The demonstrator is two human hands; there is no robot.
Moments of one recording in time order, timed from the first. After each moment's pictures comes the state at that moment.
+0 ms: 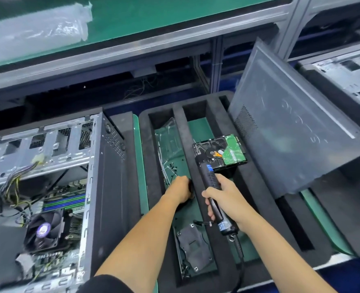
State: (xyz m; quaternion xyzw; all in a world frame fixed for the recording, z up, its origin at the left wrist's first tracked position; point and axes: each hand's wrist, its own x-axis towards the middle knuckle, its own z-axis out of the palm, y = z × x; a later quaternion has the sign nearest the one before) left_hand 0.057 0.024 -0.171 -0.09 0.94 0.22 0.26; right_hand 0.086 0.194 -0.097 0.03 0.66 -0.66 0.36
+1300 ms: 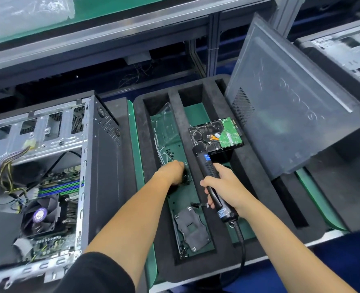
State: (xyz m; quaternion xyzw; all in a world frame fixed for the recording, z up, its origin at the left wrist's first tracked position) left_hand 0.051 0.011 -0.163 0.01 0.94 0.02 0.34; right_hand 0.097 0.202 -0.105 0.04 0.67 -0.64 0.37
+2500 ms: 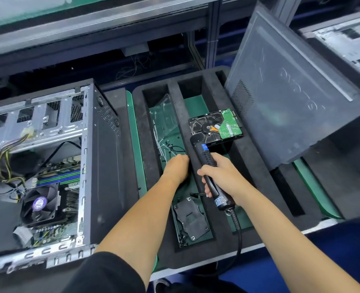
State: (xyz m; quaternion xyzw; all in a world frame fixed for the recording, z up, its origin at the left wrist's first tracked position) left_hand 0.075 0.031 -0.176 -0.01 0.98 0.09 0.19; right_hand 0.101 0.194 -0.099 0.04 0.68 -0.64 0.35
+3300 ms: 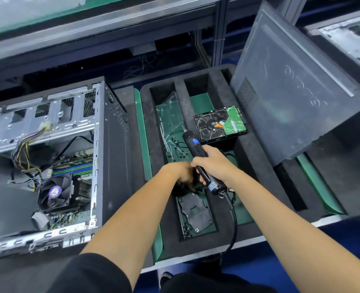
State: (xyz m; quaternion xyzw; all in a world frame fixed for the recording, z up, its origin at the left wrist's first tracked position) left_hand 0.087 0.028 -0.144 0.06 0.89 0.12 0.44; right_hand 0.084 0.167 -0.107 -0.01 0.72 -0.58 0.38
